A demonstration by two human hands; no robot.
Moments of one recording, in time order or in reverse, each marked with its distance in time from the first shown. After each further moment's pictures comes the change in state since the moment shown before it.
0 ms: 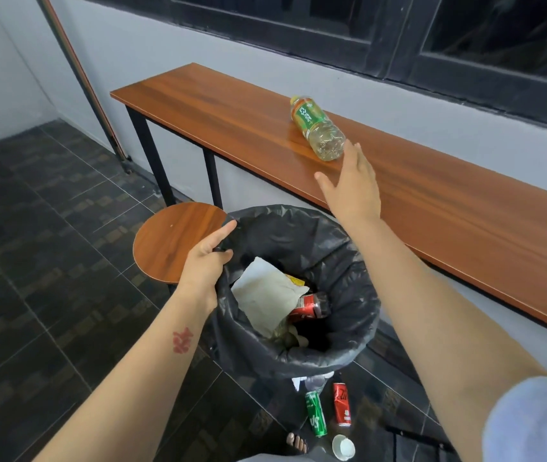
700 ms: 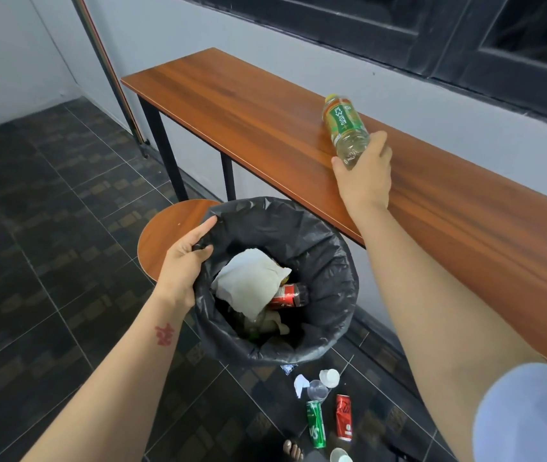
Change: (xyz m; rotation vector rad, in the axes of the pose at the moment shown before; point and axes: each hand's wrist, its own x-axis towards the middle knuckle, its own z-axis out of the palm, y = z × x) left_hand 0.062 0.007 -0.021 -0.041 0.115 0.015; right_hand 0.085 -0.007 0.051 0.169 0.152 0.114
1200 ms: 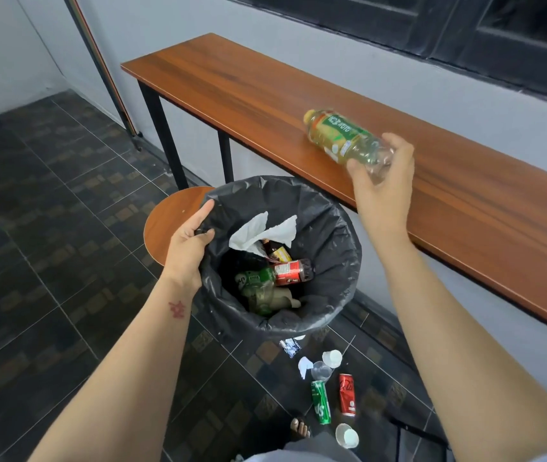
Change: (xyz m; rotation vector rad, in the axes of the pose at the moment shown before) left_hand 0.003 -0.011 -0.023 -0.028 -0.031 0.018; right_hand -0.088 0.000 -0.048 0.475 0.054 -0.049
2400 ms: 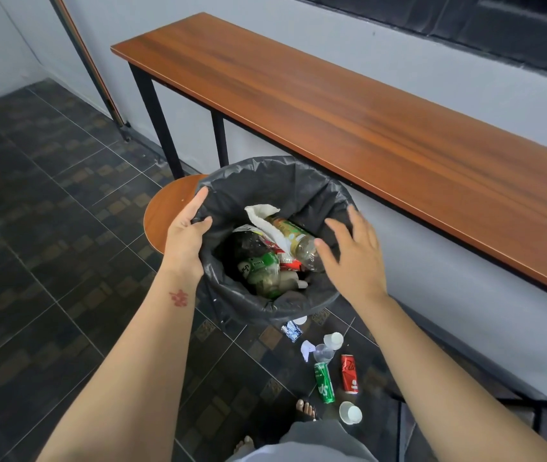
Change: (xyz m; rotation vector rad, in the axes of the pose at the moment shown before) left_hand 0.013 -0.010 -0.023 -0.051 0.004 -0.018; right_hand -0.117 0.053 0.008 -0.709 -0.444 -0.072
